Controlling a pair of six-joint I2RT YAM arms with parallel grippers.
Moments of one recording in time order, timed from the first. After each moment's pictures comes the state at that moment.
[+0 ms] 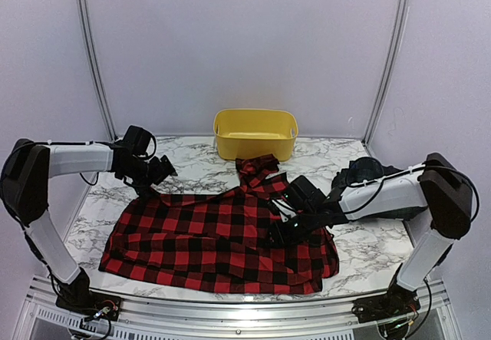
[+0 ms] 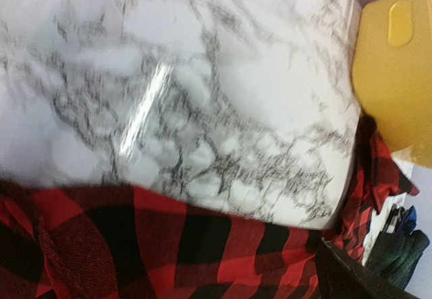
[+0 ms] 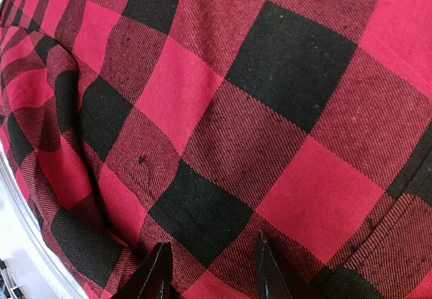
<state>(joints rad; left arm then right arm) -0.35 1.68 1.06 -0.38 0.14 -0.95 0.84 1.68 0.87 -0.26 -0.26 0.52</state>
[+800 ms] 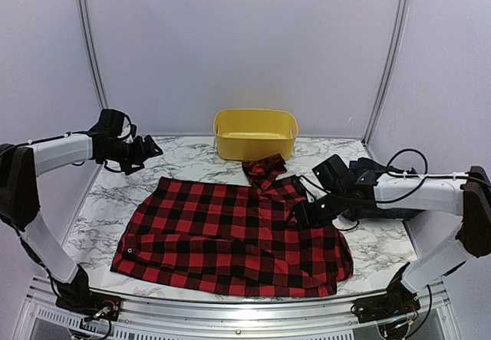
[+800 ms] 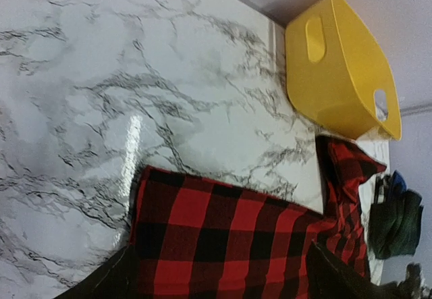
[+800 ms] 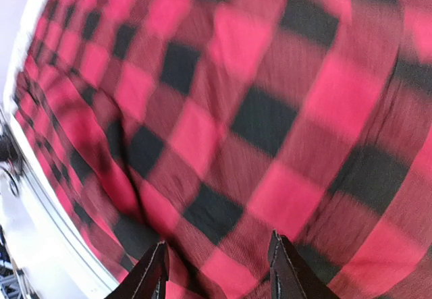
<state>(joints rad) -0.16 1.62 1.15 -0.32 0.30 -0.59 0.69 1.42 0.81 -0.40 -0.32 0.45</state>
